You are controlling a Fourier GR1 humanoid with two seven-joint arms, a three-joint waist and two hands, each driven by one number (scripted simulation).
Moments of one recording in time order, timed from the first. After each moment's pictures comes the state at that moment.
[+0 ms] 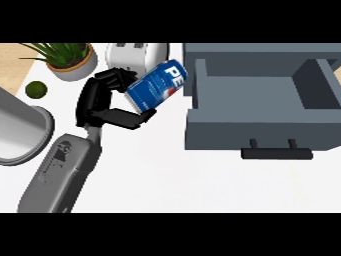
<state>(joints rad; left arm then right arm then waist) -0.50 0.14 -0.15 -1.25 0.20 0.25 -0.08 0.34 -0.05 -0.25 -2.20 -0.14 0.17 0.08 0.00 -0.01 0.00</state>
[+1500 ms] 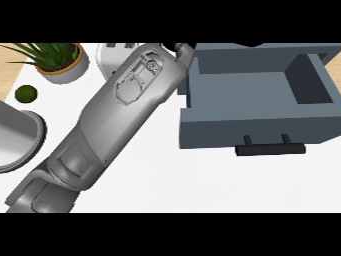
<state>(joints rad) -1.31 0.00 -0.24 -0.83 0.18 0.53 0.24 0.27 -0.04 -0.26 -2.17 -0.11 0.20 0.09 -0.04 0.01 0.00</state>
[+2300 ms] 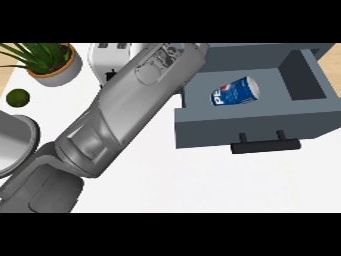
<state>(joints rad) -1.48 0.00 -0.38 -0.53 0.37 0.58 0.13 0.21 -0.04 -0.25 -2.17 -0.10 0.18 0.13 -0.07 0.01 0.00</state>
